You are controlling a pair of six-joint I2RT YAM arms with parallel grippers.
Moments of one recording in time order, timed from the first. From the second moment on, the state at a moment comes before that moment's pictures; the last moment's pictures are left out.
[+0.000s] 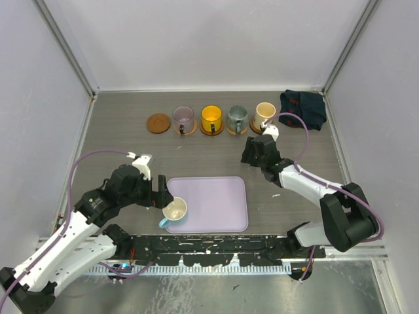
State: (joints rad) left arm -0.63 0.65 0.68 -0.75 0.05 -0.47; right arm 0.44 1.36 0.68 0.03 0.26 0.52
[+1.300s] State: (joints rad) left arm -0.92 0.70 0.63 -0.99 0.02 -0.81; right arm 0.44 1.36 0.69 0.03 0.23 0.52
